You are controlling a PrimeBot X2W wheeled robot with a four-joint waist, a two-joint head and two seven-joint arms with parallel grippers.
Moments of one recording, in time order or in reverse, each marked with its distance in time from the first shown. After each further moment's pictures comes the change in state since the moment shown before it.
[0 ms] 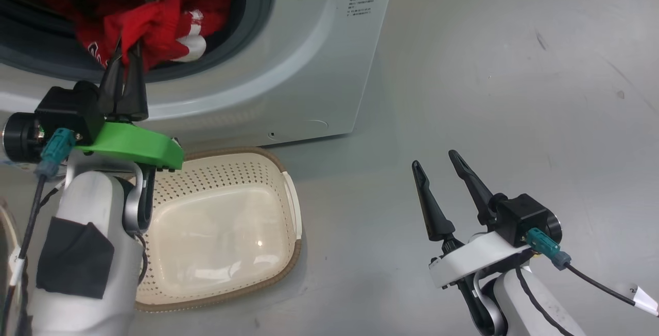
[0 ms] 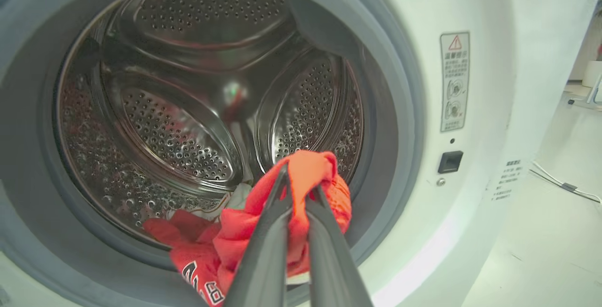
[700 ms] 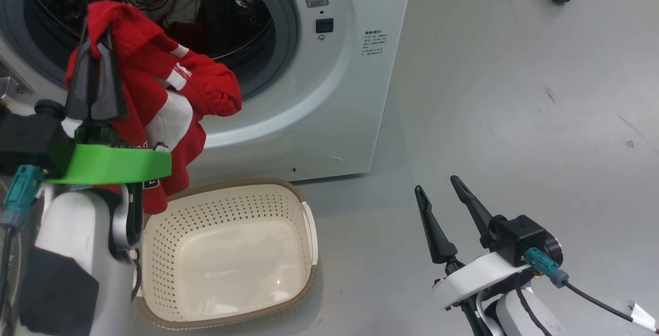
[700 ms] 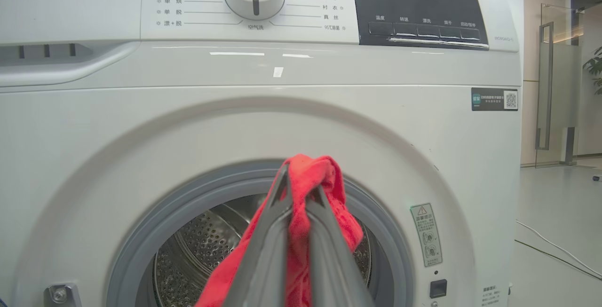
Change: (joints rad) left arm 0.104 0.006 0.041 -0.299 -0.004 0.043 -0.017; right arm 0.072 -0.006 -0.003 0.017 -0.004 0.015 0.000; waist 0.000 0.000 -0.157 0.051
